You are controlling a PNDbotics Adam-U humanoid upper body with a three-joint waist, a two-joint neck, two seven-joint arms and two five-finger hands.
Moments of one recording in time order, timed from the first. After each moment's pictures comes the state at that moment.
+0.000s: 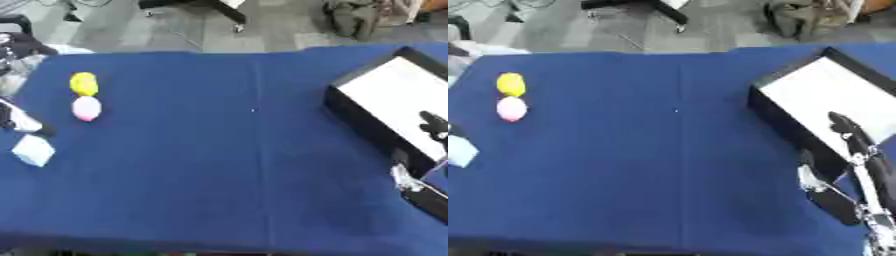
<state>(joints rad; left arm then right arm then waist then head) -0.19 1.06 0.02 -1.60 -0.86 -0.19 -0.40 -0.01 -0.23 0.03 -1.87 0.73 -0.23 -0.09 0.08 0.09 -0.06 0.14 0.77</state>
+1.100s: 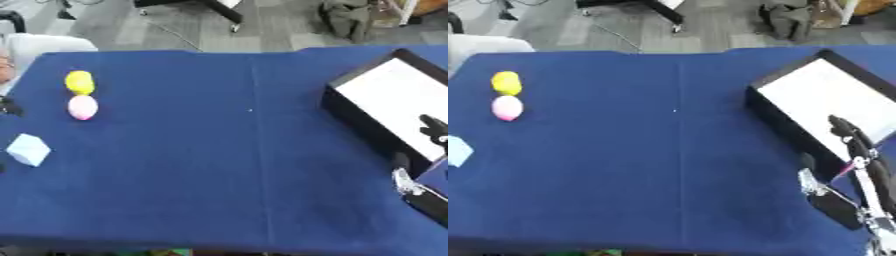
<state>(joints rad) -0.31 0.90 -0.02 -1.08 -1.15 -0.26 -0.28 -0.01 -0.23 0.04 -1.87 0.73 -0.23 -0.07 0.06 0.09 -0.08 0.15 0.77</state>
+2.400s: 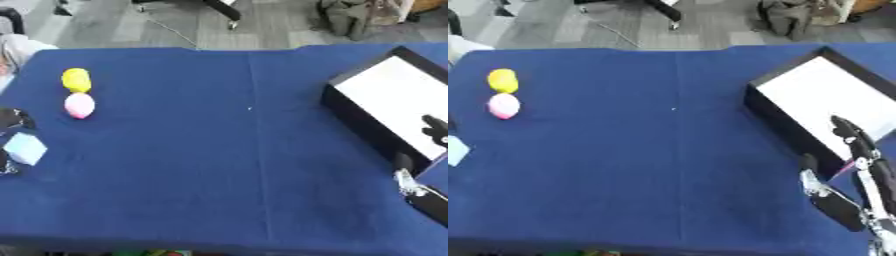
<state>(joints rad) -0.34 0.85 -0.04 -1.02 -1.21 -0.29 -0.29 -0.01 -0.23 0.04 -1.87 0.73 -0.24 -0.07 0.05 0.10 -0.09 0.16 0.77</state>
